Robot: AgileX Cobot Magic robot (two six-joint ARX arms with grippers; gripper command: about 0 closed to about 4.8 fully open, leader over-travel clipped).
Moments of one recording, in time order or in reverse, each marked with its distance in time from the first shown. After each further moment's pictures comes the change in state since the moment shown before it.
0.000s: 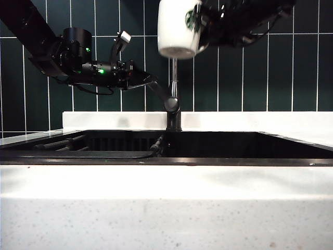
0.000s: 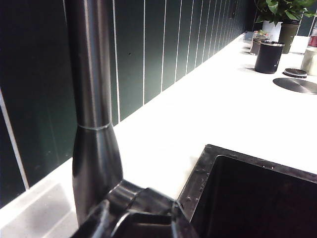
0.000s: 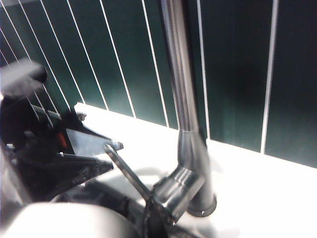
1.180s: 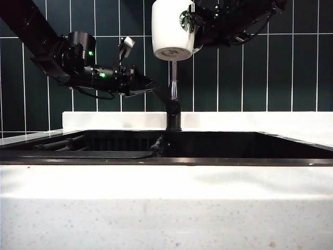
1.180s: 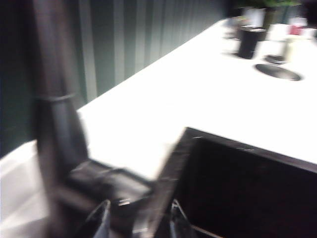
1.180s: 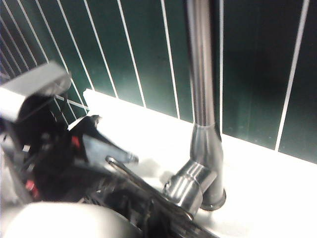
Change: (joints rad) left arm -0.007 0.000 -0.002 -0.113 0.022 0.050; right arm 0.013 0.013 0.063 -0.110 -0.025 -0.043
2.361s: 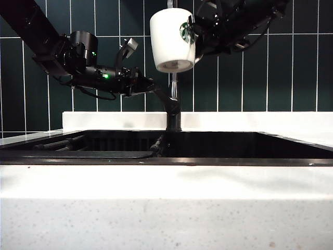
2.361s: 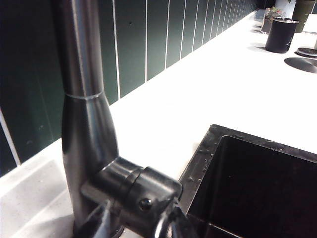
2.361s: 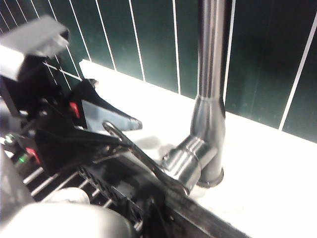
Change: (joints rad) left arm -0.006 0.000 0.001 -0.003 -0.110 0.045; right arm 0.001 0.014 0.000 -0.066 -0.012 -0.075
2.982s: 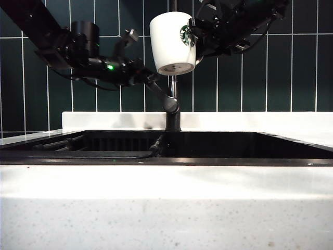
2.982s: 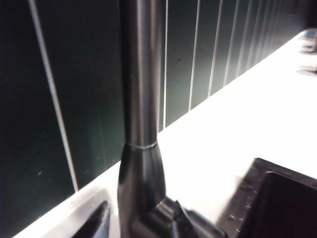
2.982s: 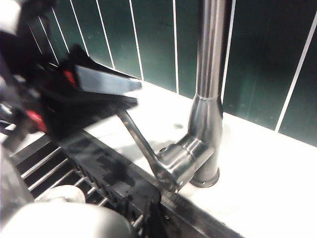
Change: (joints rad) left arm -0.010 -0.032 0.005 0.073 -0.172 -0.063; right arm -0.005 0.000 -0.002 0.000 0.002 -0.029
